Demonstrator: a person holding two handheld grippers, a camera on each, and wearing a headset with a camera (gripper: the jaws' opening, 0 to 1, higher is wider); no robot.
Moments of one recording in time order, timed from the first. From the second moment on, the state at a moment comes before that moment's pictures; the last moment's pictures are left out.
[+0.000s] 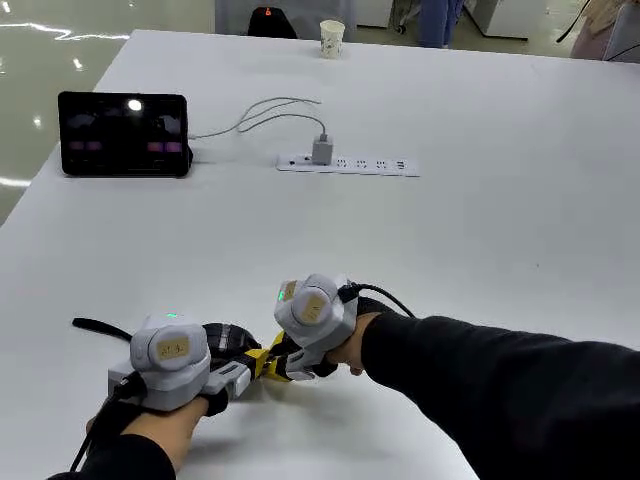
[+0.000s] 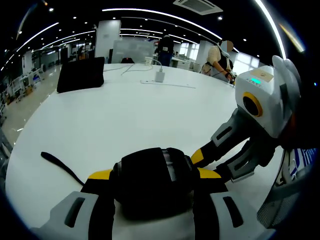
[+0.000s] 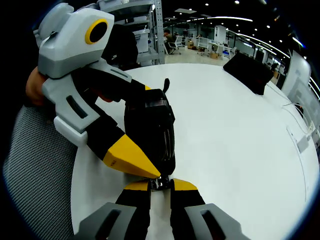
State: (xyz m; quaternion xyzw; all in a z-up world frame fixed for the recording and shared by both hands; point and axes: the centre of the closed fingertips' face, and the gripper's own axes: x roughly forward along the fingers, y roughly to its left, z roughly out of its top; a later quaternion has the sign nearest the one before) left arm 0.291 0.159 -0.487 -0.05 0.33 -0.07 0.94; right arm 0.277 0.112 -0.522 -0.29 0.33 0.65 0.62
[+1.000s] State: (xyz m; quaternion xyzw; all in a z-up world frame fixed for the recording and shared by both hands) left arm 0.291 0.158 -0.488 -0.05 0.34 -0.08 0.94; right arm 0.277 0.113 -0.522 -0.30 0.33 0.65 0.62
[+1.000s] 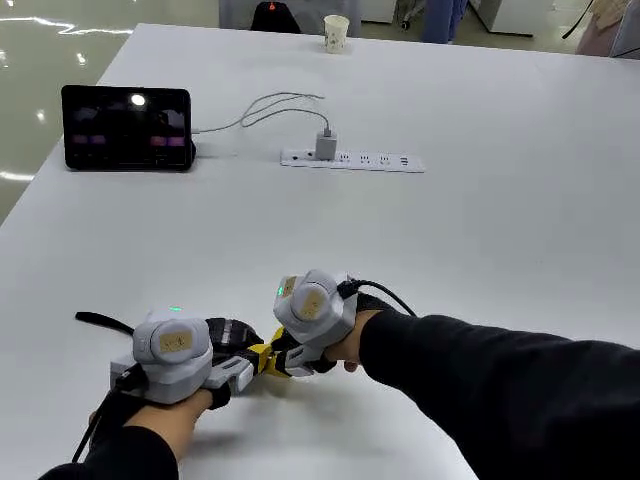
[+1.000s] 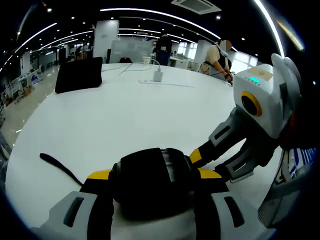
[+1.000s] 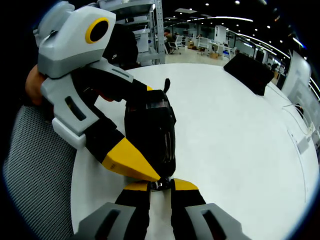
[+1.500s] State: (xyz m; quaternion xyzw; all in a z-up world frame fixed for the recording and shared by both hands) left arm 0.305 0.149 -0.478 -0.05 0.30 -0.11 0.95; right arm 0.276 0.112 -0.521 -0.30 0.33 0.64 0.63
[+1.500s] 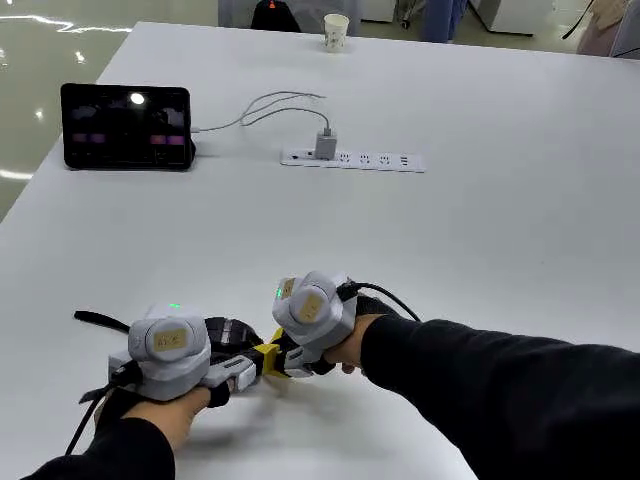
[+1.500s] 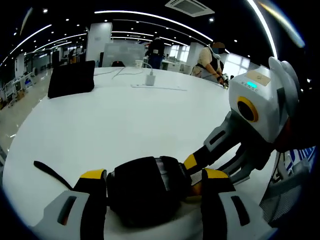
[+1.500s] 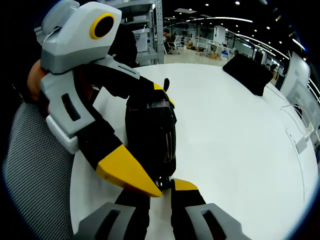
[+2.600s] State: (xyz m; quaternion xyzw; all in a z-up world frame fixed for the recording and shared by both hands) left arm 0.275 0.170 -0.481 -0.01 0.34 -0.20 0.92; right arm 0.285 0.035 -0.484 -0.21 0.34 0.57 0.72
